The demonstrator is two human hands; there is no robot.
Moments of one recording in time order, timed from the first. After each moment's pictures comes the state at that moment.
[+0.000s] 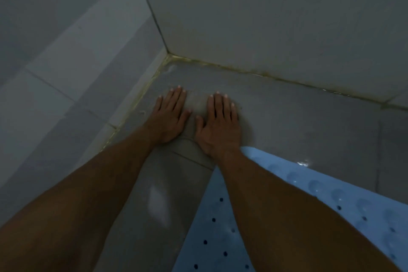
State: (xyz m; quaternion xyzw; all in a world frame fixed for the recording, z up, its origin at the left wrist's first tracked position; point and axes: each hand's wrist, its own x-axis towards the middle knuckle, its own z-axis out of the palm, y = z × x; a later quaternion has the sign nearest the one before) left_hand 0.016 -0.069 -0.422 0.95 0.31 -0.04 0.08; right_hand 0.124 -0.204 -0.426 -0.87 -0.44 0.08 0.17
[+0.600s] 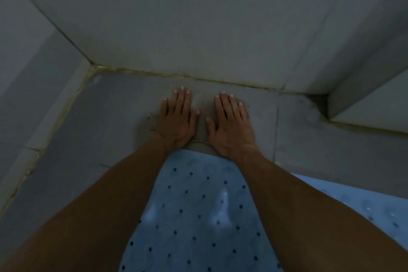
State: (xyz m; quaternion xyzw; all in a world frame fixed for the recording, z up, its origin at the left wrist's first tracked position) left_hand 0.179 -0.223 -0.423 0.96 0.27 -0.01 0.07; right_hand 0.272 -0.367 -0.419 -0.89 -0.42 0.09 0.15
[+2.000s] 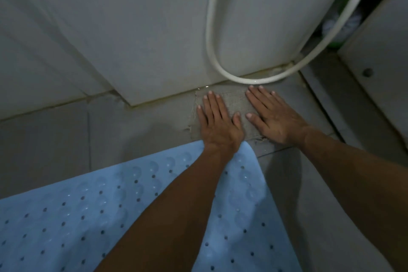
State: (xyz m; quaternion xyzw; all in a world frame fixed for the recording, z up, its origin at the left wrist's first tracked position) left_hand 0.394 -0.742 -0.416 0.98 0.14 -0.01 0.11; right_hand 0.459 -0.902 -0.398 -0.95 -0.30 0.12 0.05
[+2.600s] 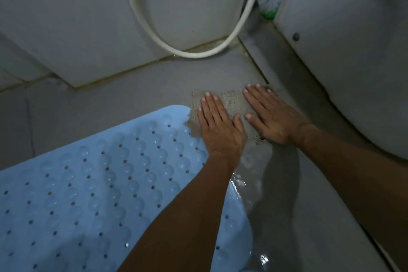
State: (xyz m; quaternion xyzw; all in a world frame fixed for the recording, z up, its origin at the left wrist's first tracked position) left_hand 0.318 -0.876 -0.413 0.99 0.10 -0.02 0.13; right_hand 0.374 -1.037 -0.391 -0.95 -0.28 0.12 0.02
